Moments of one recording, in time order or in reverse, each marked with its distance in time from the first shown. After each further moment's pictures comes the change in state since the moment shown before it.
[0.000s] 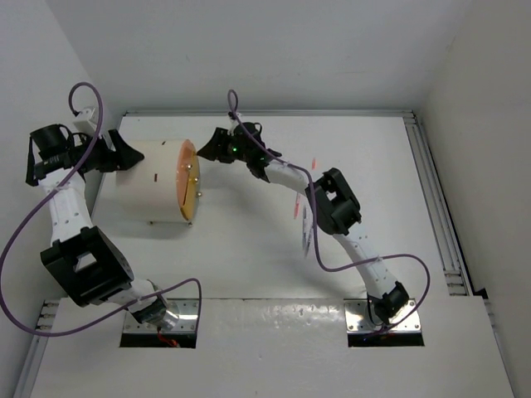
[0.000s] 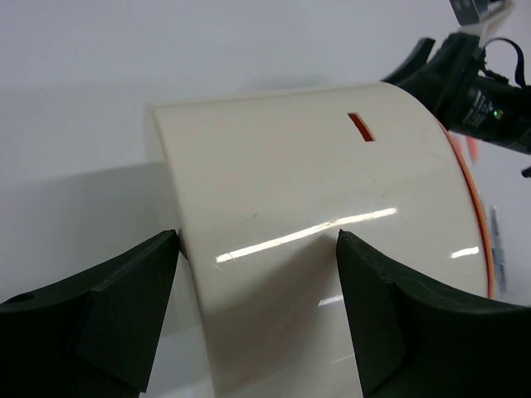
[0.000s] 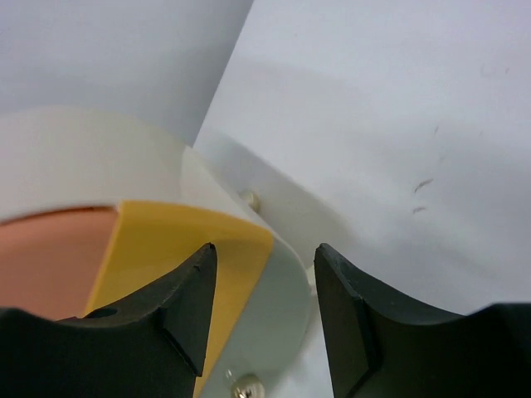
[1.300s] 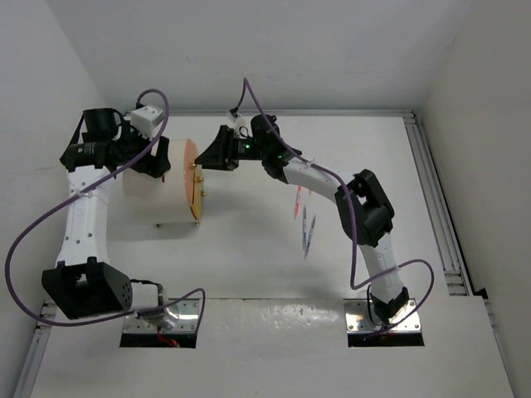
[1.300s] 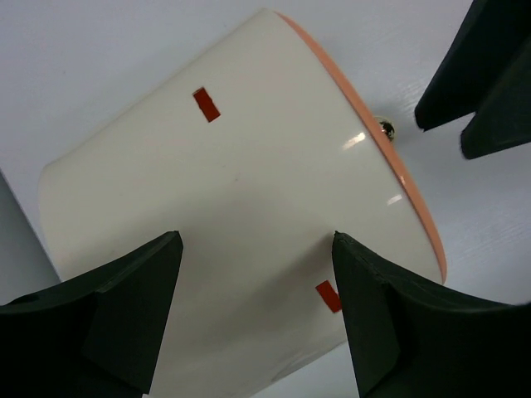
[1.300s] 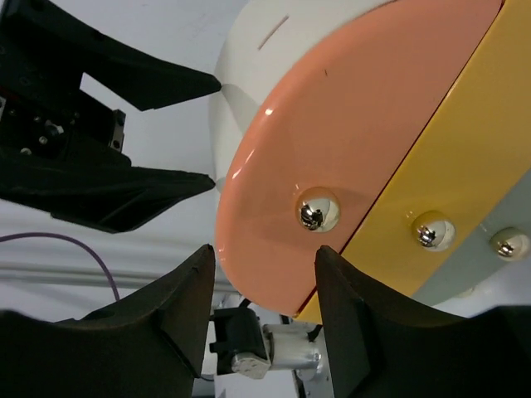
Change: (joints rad) left arm -0.362 -0.154 0.128 -0.285 -0.386 0.261; right arm -0.020 -0.388 -0.346 0.065 -0.414 0.262
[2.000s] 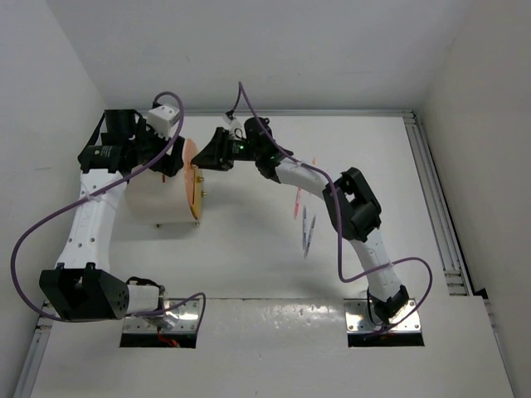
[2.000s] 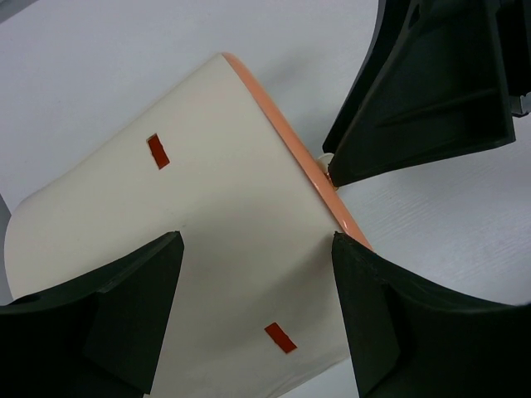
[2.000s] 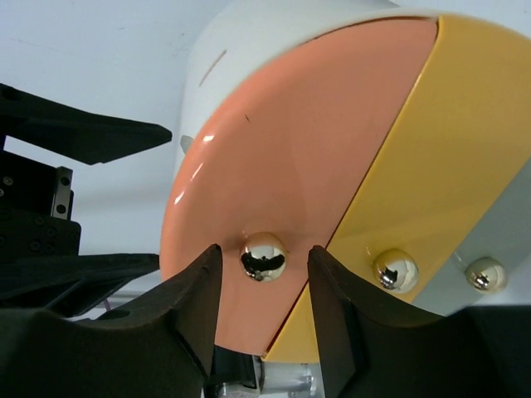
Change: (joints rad) left arm -0.162 -0.023 -0.042 0.093 -0.123 -0.087; right arm 0.016 0.126 0.097 0.021 0.020 0.043
